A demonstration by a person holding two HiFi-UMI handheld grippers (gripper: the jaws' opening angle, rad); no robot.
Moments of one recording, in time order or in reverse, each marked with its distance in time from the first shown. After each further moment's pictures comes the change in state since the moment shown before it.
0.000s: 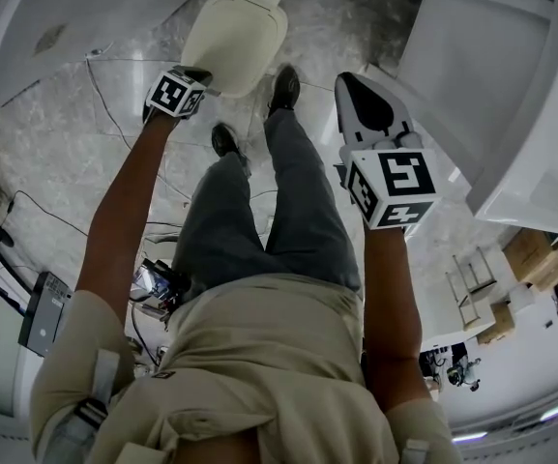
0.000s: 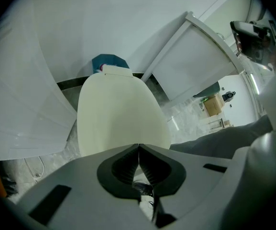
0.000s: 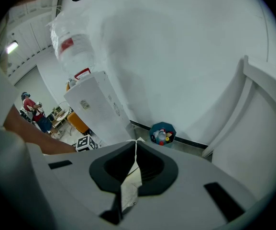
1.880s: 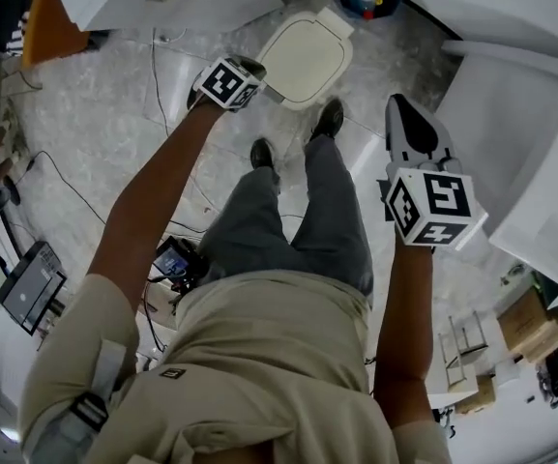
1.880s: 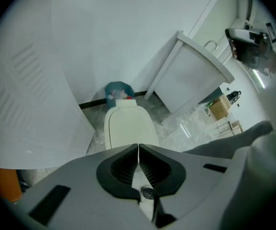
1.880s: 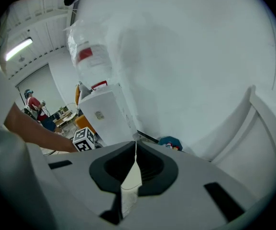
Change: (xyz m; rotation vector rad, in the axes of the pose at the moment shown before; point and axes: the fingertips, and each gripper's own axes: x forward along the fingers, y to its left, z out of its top) left arm -0.125 -0.006 0.028 0.034 -0.143 0.111; right arm -0.046 0.068 0.058 -0.101 -0.097 0.043
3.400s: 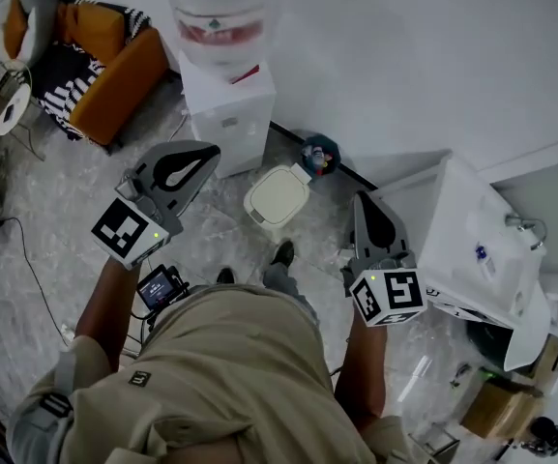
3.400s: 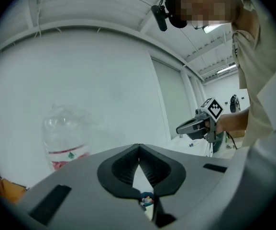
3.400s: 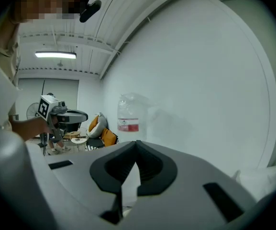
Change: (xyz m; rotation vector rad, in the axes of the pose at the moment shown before) left arm -0.654 -0.221 0.068 0.321 -1.074 0.307; right arm -0.294 0.226 0.212 -0.273 -0.525 0.036
